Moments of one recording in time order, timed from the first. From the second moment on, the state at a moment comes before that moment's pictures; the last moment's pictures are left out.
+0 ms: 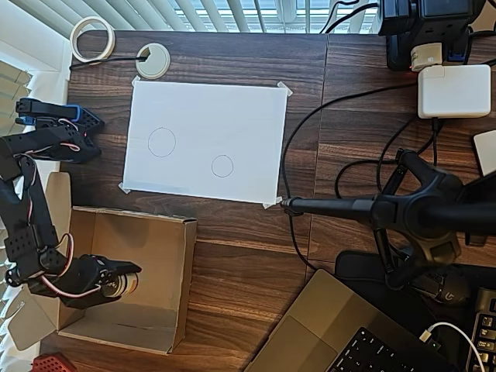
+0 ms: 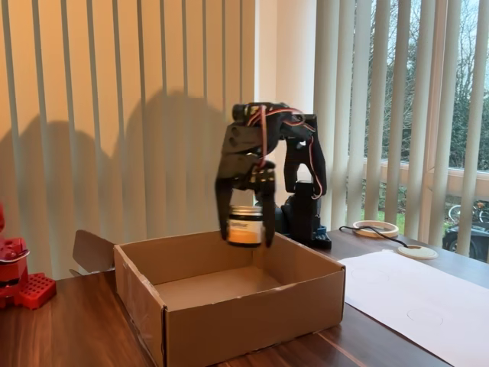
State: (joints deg) arm 51.2 72.0 59.5 73.8 -126.4
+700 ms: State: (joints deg) arm 14.7 77.0 68.9 72.2 -119.7
